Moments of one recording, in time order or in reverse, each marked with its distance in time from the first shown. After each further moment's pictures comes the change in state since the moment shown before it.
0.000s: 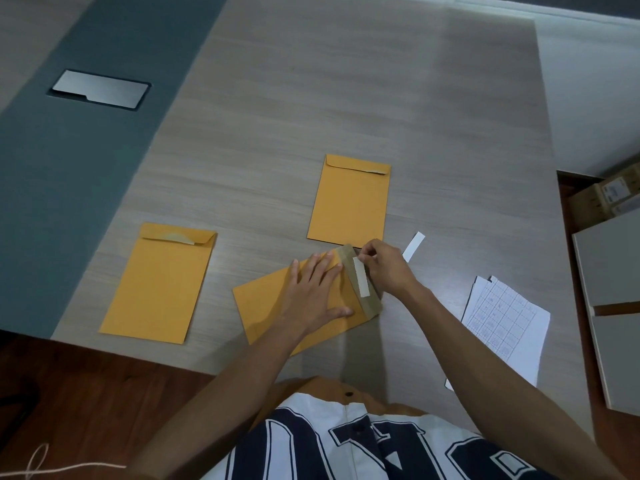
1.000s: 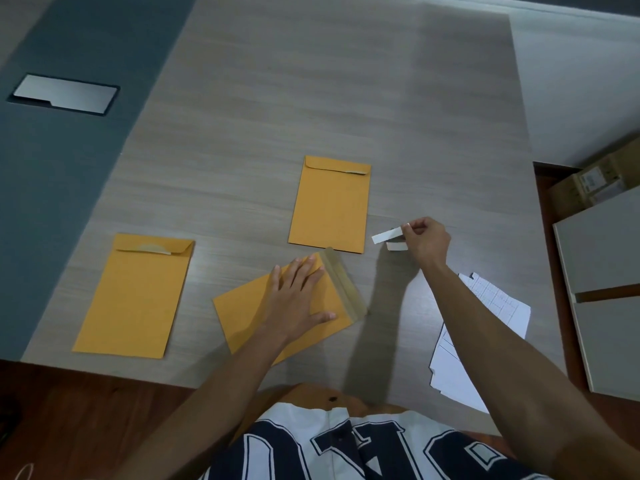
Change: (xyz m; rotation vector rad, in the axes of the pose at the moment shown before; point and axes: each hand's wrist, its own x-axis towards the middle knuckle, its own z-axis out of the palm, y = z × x) left_hand 0.001 -0.002 0.003 -0.048 0.023 0.004; right_hand 0.031 0.045 -0.078 0.170 0.511 0.283
